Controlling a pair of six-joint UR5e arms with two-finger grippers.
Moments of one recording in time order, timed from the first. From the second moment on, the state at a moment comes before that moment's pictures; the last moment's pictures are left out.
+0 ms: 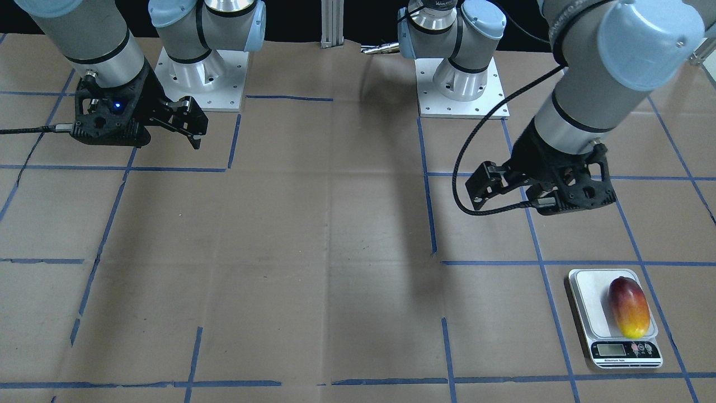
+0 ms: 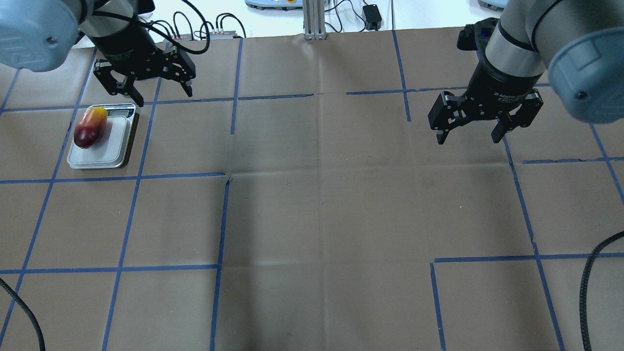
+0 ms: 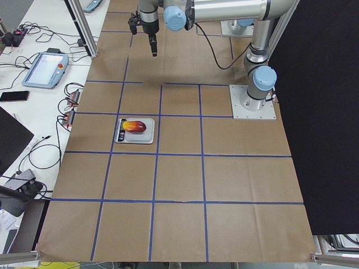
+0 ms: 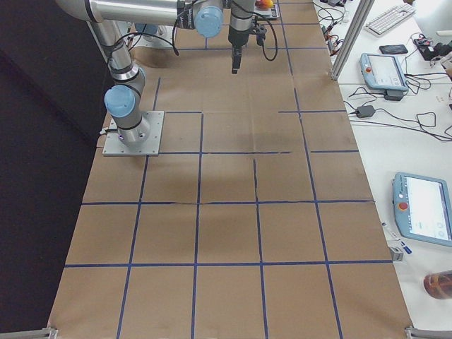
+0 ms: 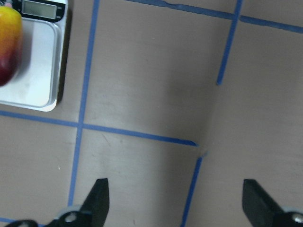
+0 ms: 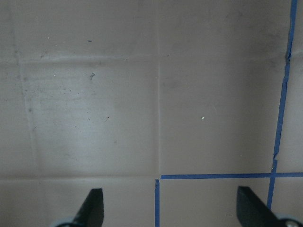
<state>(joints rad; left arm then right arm) -1.53 -1.73 -1.47 -1.54 1.55 -0.12 1.53 -1.60 1.68 -1.57 -1.56 -0.02</state>
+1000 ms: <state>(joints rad) -1.56 -1.59 -1.60 -1.55 1.55 -0.02 1.53 -1.60 1.68 -1.57 -1.56 -0.02</state>
